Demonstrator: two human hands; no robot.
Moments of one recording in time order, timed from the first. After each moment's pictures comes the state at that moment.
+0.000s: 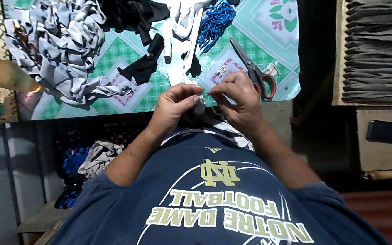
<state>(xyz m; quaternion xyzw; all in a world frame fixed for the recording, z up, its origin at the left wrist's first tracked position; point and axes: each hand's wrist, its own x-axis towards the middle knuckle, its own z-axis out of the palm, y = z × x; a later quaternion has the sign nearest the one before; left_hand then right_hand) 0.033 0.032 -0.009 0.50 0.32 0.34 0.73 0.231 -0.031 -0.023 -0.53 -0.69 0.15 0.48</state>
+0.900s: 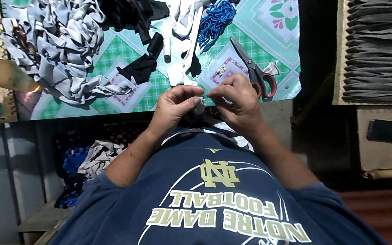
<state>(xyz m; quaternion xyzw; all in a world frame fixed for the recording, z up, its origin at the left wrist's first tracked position) 0.032 0.029 -0.009 0.51 0.32 0.34 0.72 0.229 -0.035 -0.023 -0.53 -0.70 0.13 0.46</state>
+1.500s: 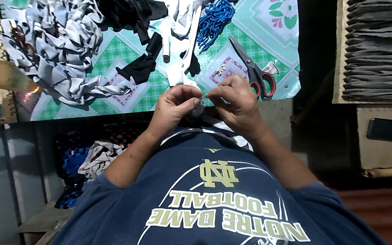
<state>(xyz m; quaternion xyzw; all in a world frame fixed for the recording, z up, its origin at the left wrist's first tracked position) 0.032 0.028 -0.013 0.55 0.30 0.35 0.70 0.229 -0.037 -0.023 -0.54 -0.70 0.14 0.45</state>
